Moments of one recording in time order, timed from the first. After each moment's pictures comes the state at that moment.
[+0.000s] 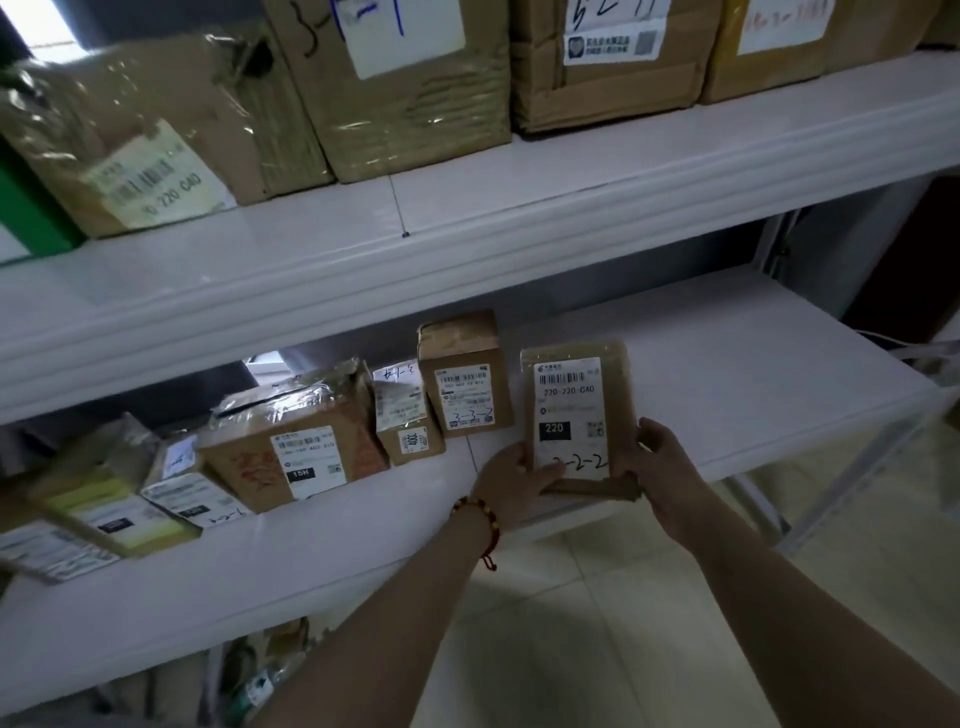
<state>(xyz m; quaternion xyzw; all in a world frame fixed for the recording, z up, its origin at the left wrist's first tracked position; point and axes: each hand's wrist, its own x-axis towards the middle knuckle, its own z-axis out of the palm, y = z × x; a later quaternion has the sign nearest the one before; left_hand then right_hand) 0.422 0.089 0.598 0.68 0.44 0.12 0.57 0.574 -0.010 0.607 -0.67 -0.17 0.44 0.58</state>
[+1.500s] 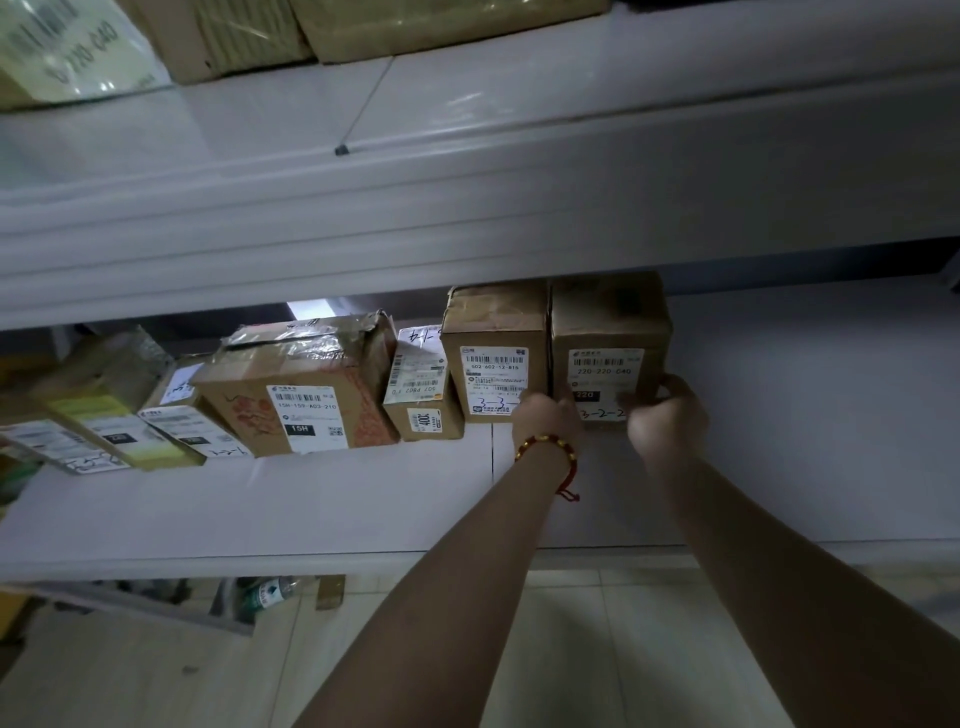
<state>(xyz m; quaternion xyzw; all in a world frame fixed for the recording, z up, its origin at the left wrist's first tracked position) 0.516 0.172 0.579 0.55 0.68 0.19 0.45 0.629 0.142 0.550 -0.83 -0.29 0.22 0.42</state>
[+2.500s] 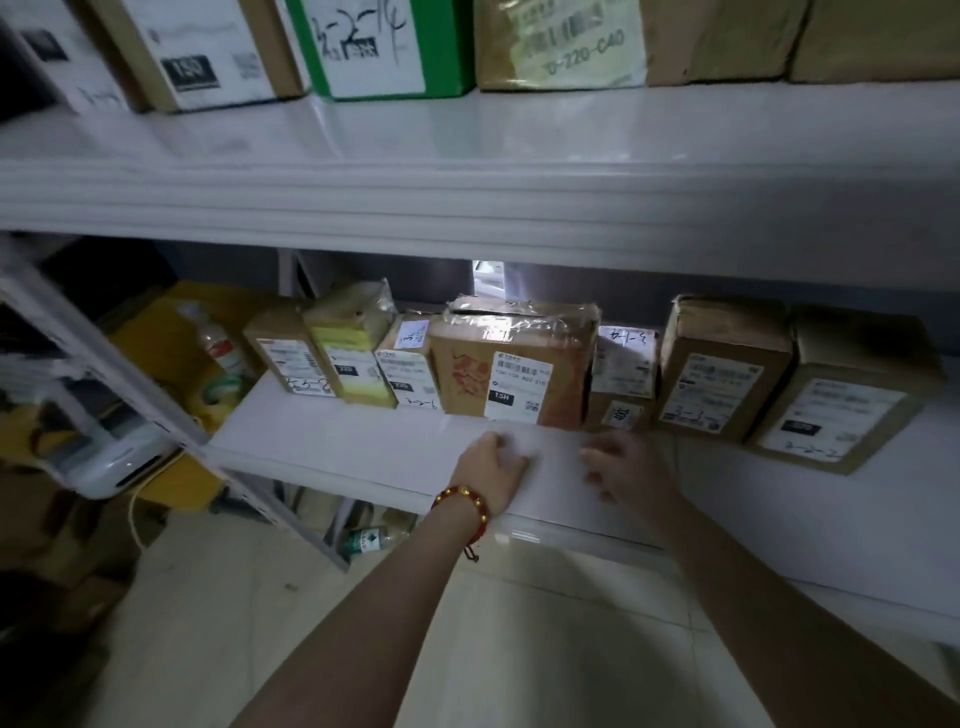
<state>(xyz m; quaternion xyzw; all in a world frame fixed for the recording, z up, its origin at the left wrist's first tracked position) 0.217 0.147 0.561 0.59 0.69 0.18 0.39 0.390 0.141 0.564 -0.70 -0.44 0.46 0.34</state>
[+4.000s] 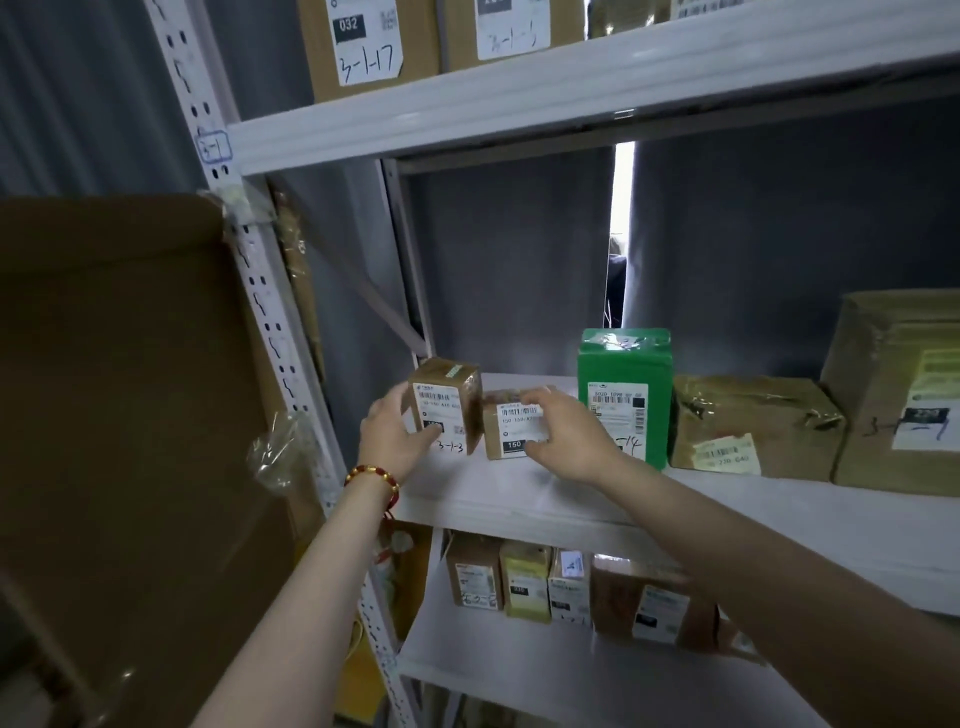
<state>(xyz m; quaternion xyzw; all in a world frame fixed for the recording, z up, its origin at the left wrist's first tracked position) -0.110 0.164 0.973 0.61 0.66 0.41 0.15 0.112 0.168 0.981 -0.55 -0.78 0.10 0.27</state>
